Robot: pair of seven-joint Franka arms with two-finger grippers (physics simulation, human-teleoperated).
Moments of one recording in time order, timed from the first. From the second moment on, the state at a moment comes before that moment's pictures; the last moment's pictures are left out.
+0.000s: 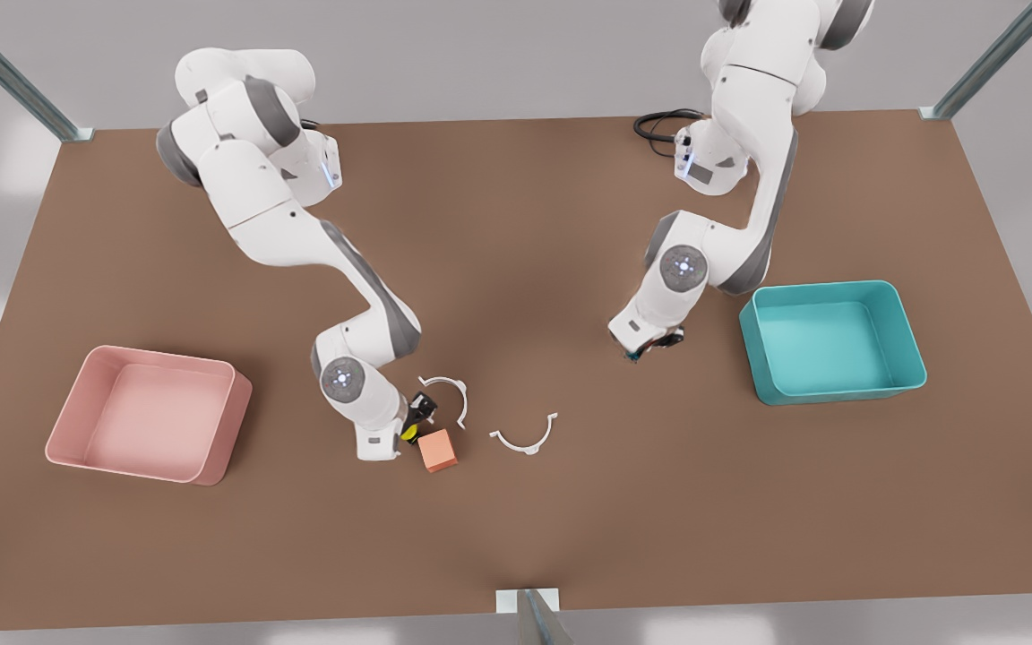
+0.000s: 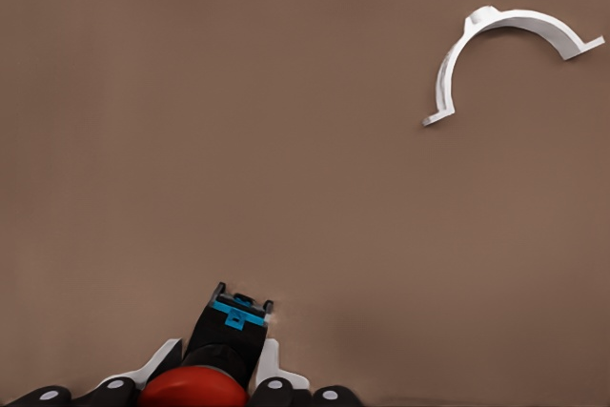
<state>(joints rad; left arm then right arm) -0.65 0.25 0.23 -2.00 -0.07 2.24 -0.26 0.21 0.80 0.24 -1.51 -0.06 2.42 -0.33</state>
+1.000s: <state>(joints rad) 0.02 0.16 -0.05 -1.38 -0.03 1.57 0.11 0.18 0.70 0.24 -1.54 -0.04 2.32 -0.35</state>
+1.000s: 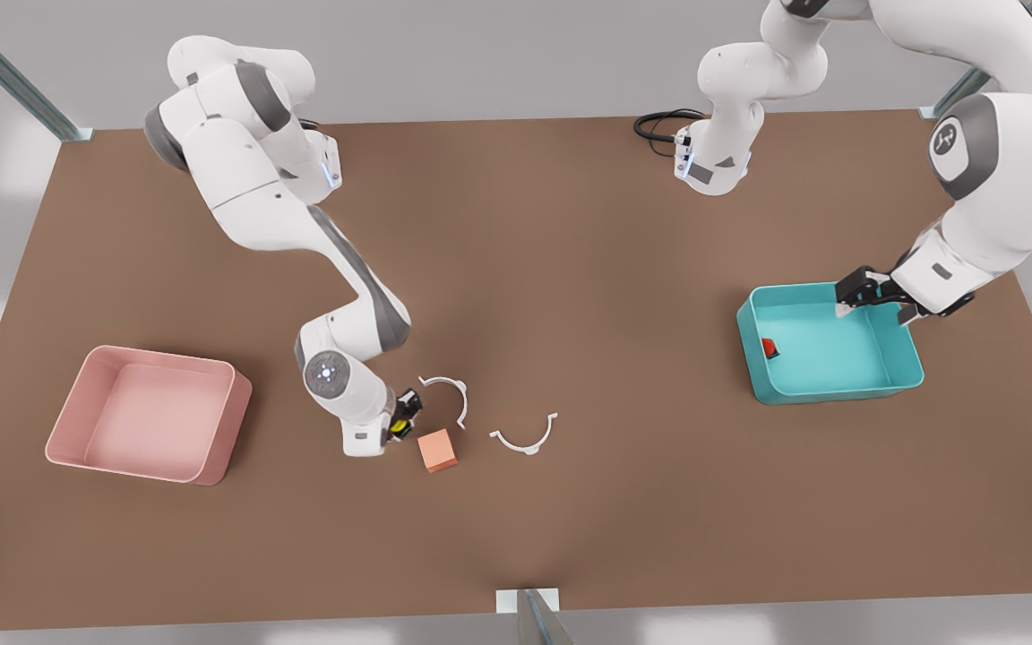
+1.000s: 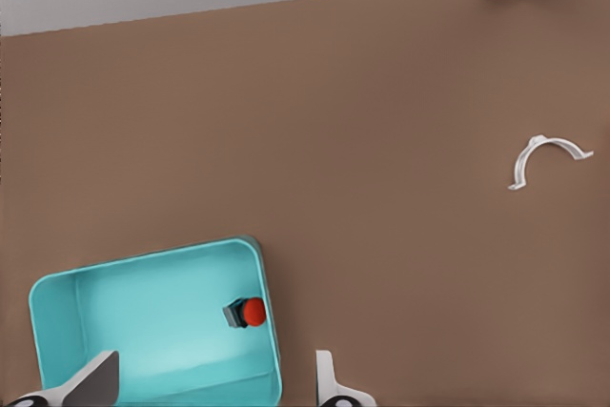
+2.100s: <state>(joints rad) 0.00 0.17 -0.05 -1.38 0.00 1.55 -0.11 -0.46 0.26 0.59 -1.52 -0.18 1.80 -0.54</state>
